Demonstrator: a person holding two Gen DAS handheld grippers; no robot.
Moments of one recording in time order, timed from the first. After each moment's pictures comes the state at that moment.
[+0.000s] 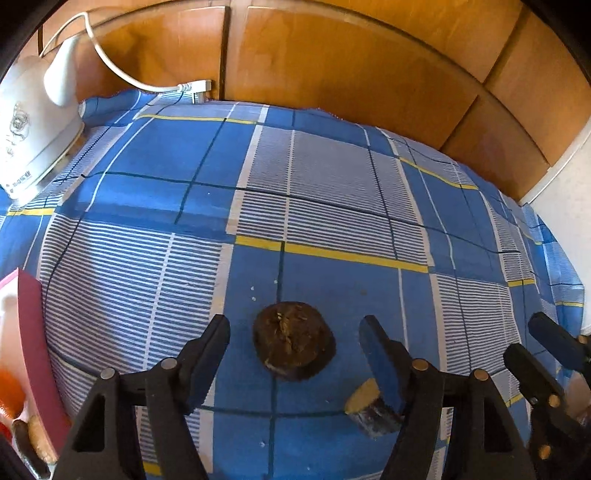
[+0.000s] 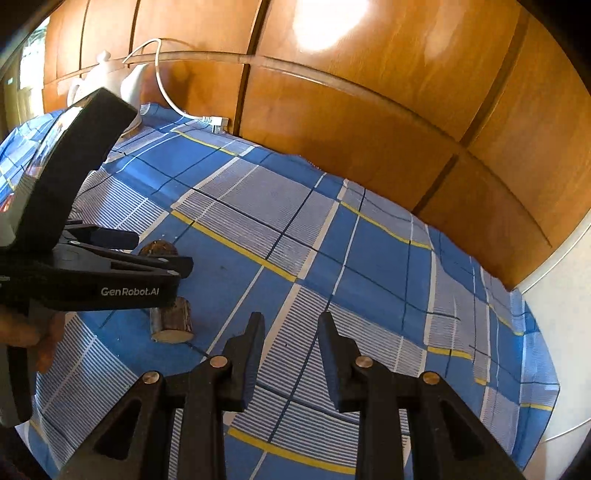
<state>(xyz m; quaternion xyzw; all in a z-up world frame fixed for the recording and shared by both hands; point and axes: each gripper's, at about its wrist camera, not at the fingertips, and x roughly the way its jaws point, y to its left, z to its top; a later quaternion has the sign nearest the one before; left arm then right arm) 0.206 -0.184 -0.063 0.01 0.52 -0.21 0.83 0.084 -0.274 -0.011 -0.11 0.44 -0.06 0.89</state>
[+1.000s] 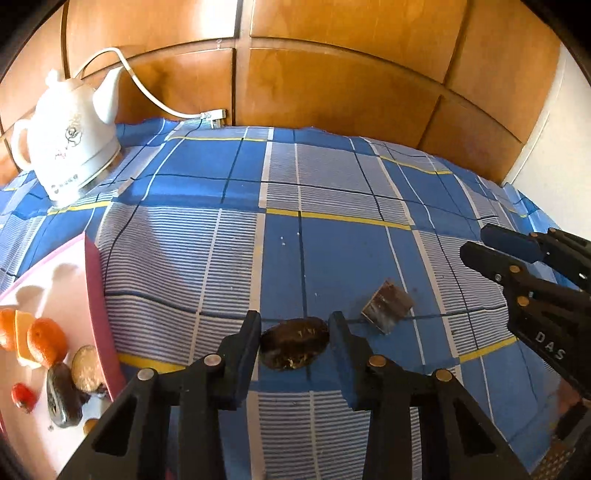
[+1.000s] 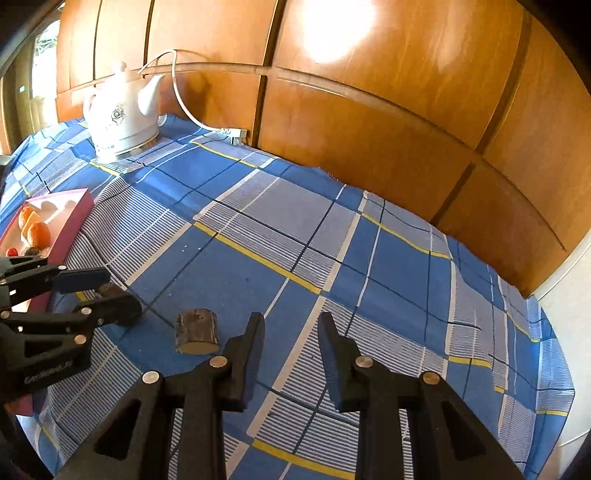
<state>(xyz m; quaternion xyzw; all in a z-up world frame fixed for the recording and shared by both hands) 0.133 -0.137 -0.039 0.04 0.46 -0.23 0.86 0.082 -0.260 -0.013 -0.10 0.42 -0.03 0.90</state>
